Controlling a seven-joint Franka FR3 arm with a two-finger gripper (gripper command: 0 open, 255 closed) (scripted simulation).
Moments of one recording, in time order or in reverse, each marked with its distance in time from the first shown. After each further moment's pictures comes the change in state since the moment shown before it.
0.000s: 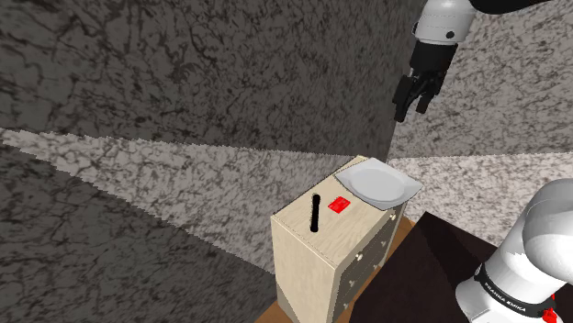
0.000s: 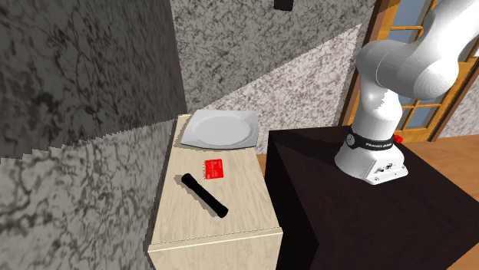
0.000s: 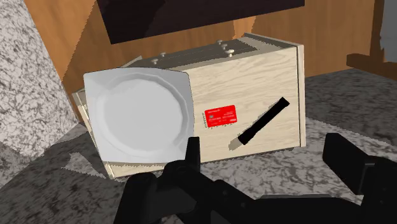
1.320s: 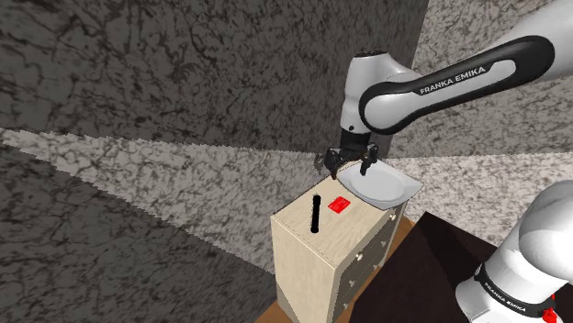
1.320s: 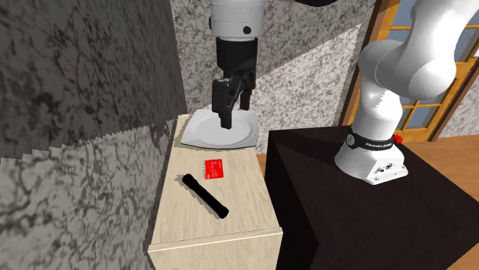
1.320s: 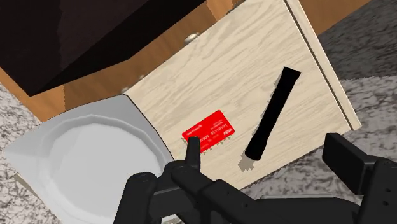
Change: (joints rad) arm -0.080 0.405 0.240 -0.193 0.066 0.568 0.515
